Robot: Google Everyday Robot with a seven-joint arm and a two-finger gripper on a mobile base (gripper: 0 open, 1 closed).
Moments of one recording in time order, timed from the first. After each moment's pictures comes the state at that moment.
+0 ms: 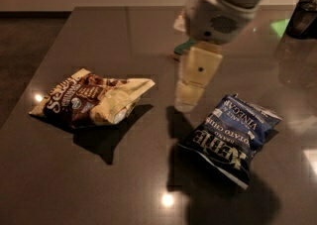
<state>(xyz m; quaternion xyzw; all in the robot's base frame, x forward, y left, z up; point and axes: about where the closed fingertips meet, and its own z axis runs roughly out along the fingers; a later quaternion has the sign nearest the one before) 0.448 -0.046 0.992 -0.69 0.70 0.04 0.19</state>
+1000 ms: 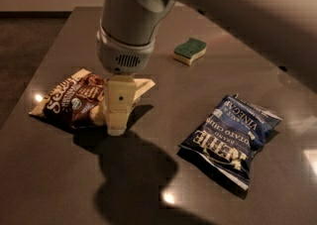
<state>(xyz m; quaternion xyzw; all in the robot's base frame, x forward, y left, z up) 0.447 0.085 0.933 -0.76 0.62 0.06 0.17</state>
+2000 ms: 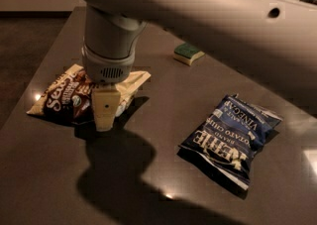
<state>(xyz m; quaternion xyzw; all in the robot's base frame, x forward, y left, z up) 0.459 0.118 0.900 -0.79 0.59 0.06 0.16</state>
